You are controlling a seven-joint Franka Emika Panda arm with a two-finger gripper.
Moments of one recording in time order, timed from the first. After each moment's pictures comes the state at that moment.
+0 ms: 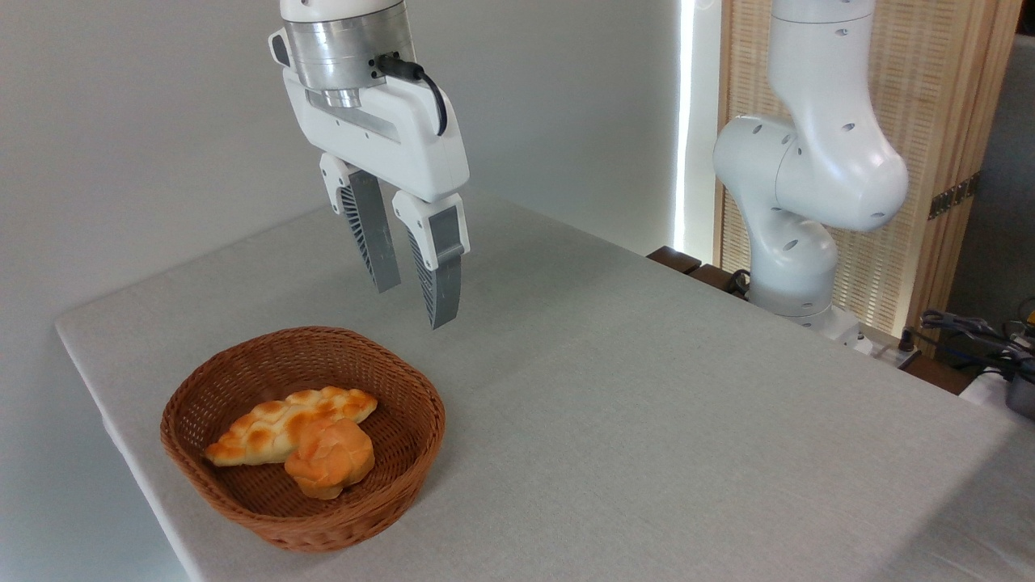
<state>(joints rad) -0.05 0.00 -0.01 -1.63 -0.01 1.64 0.71</state>
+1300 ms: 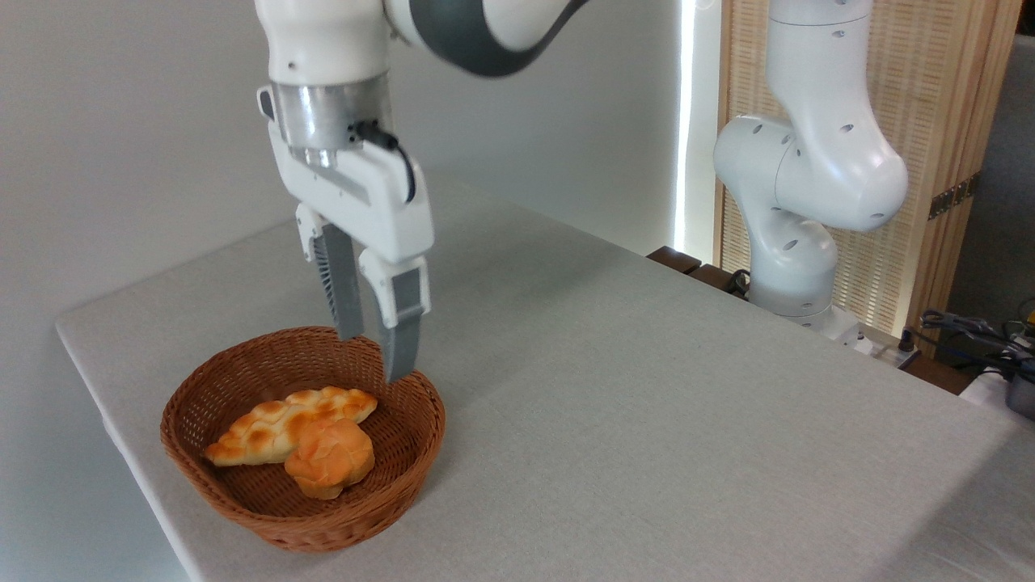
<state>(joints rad) -0.06 0.02 -0.03 -1.76 -0.02 1.90 0.71</state>
